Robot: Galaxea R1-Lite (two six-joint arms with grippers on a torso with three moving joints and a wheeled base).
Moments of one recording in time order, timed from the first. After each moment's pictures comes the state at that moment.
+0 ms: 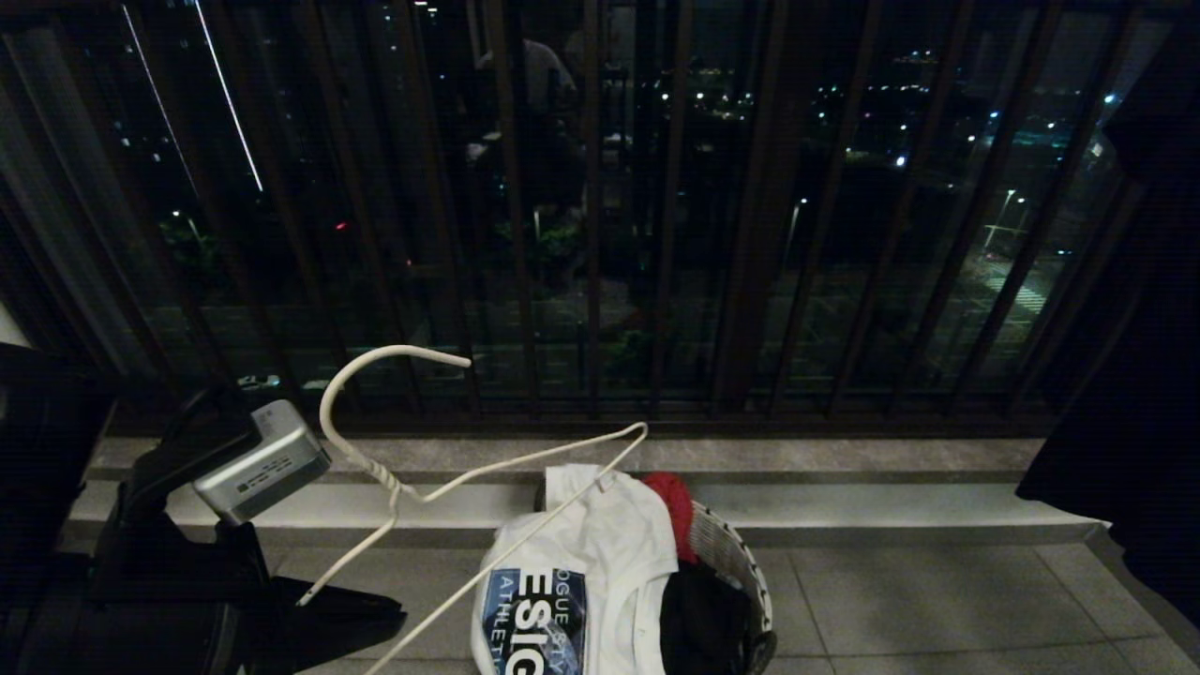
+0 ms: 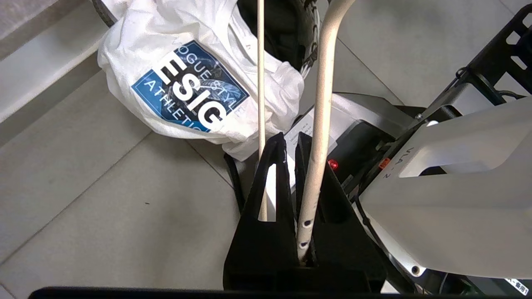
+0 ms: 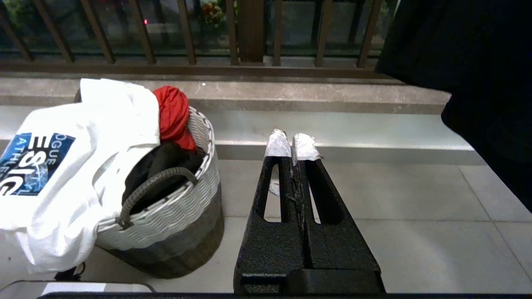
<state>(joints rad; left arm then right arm) -0.53 1.15 -0.80 0.32 -0.30 0.10 0.01 0.00 -0.02 0.06 -0.01 0.01</state>
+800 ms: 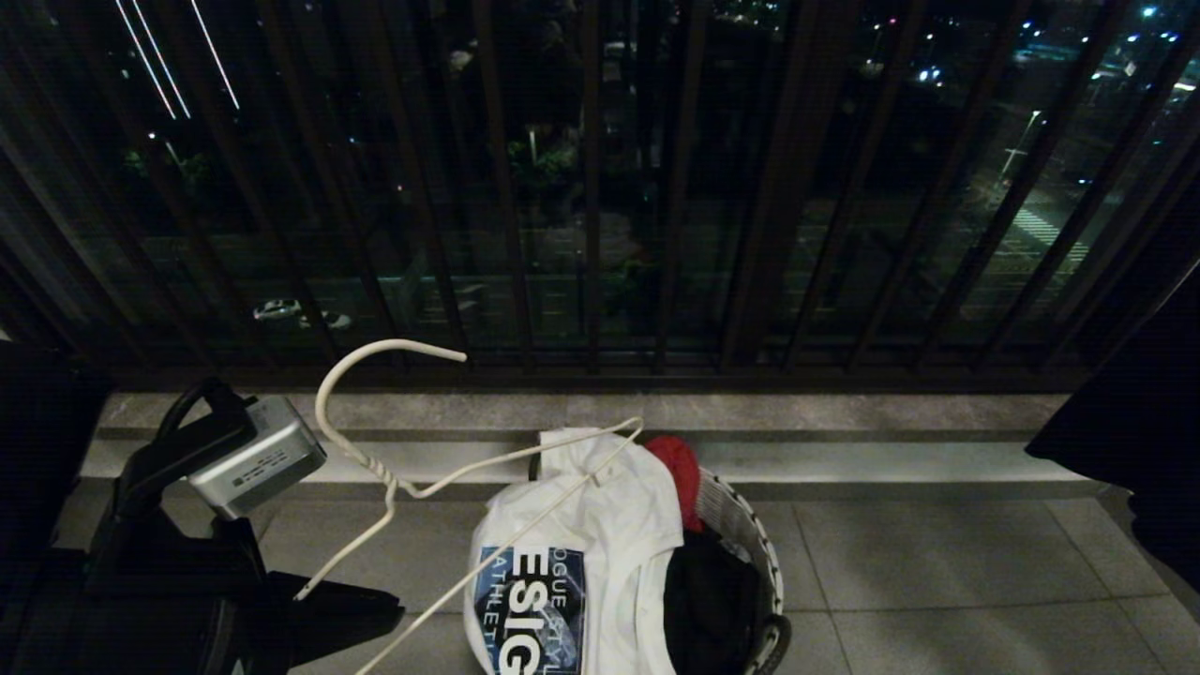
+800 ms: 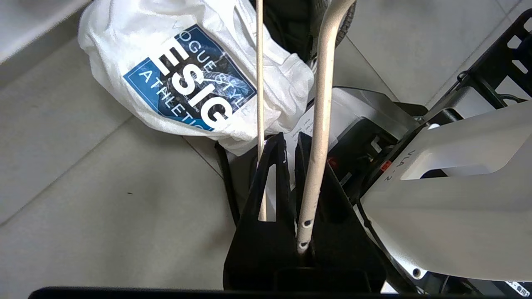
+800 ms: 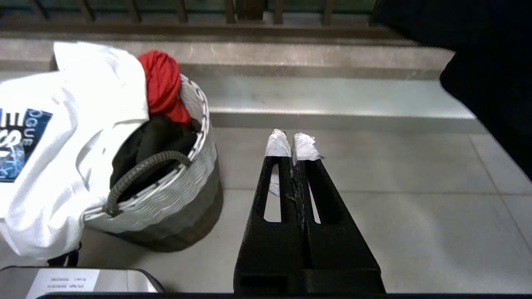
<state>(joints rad) -0.53 1.15 -0.80 0.32 -0.30 0.10 0.01 0.00 -0.02 0.06 -0.01 0.01</state>
